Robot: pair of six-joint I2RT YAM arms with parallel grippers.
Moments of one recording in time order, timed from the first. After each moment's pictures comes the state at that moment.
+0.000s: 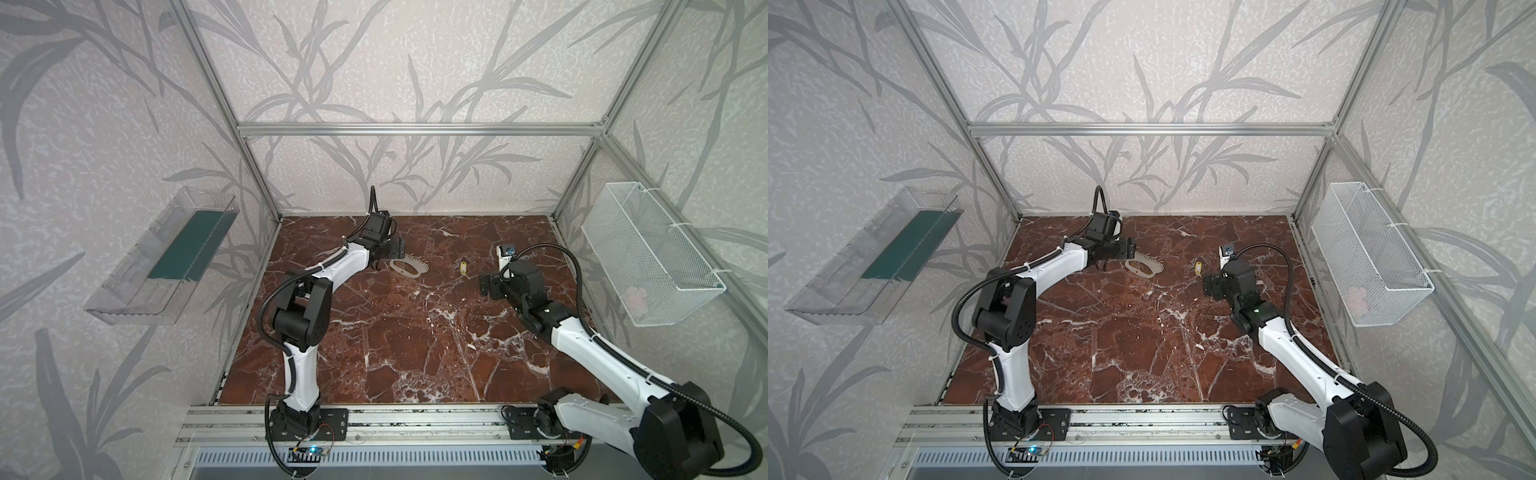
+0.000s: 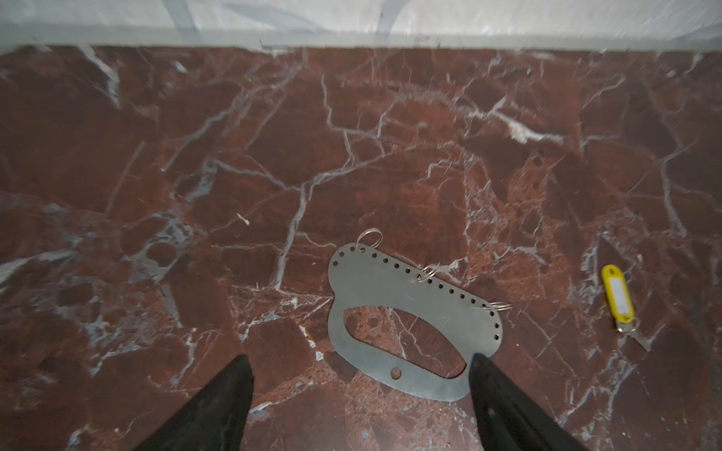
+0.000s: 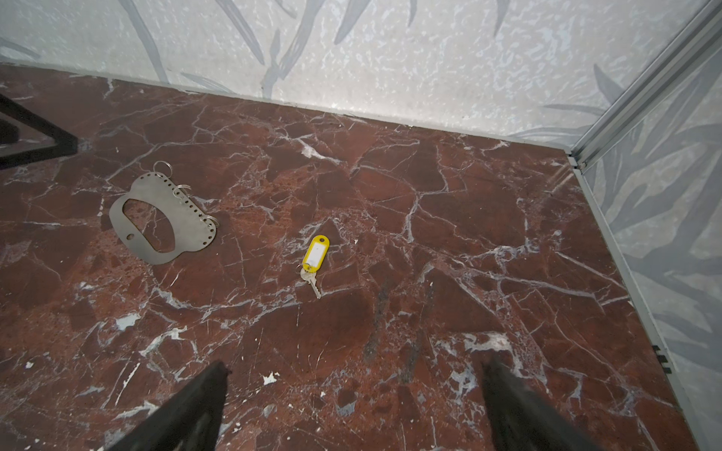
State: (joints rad) left arm -0.38 2.03 1.55 -0.37 -0.02 -0.28; right arm 0.38 1.13 0.71 -0.12 0.25 0.09
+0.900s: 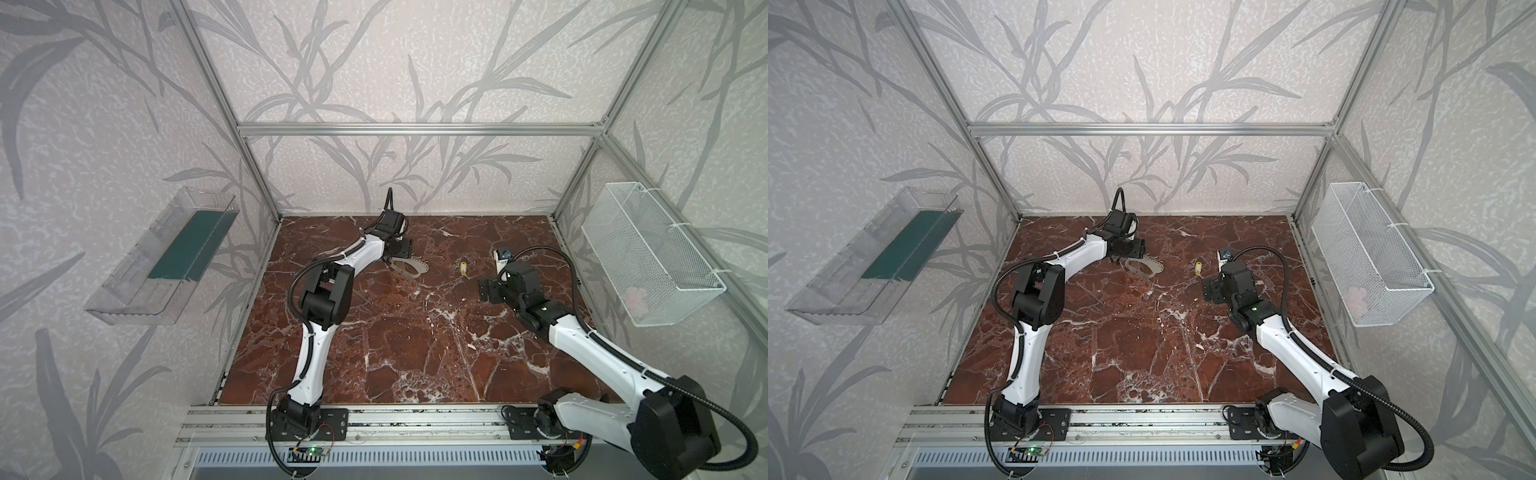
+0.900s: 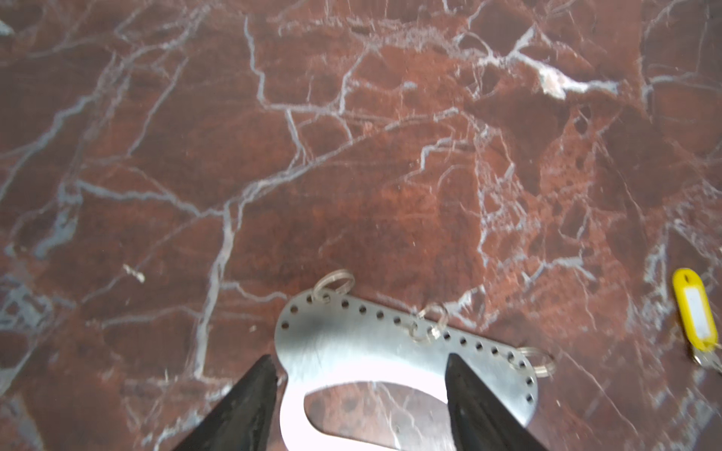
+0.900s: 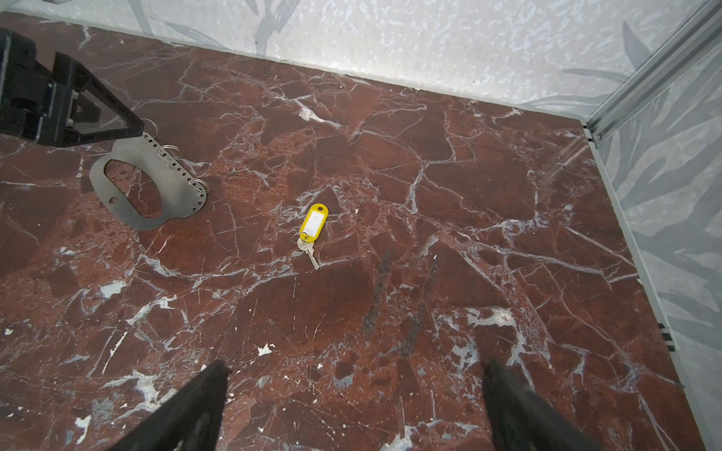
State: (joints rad) left arm -0.40 2.30 1.85 -0.47 0.01 -0.21; right arm 0.38 1.16 0.71 -0.16 0.25 0.09
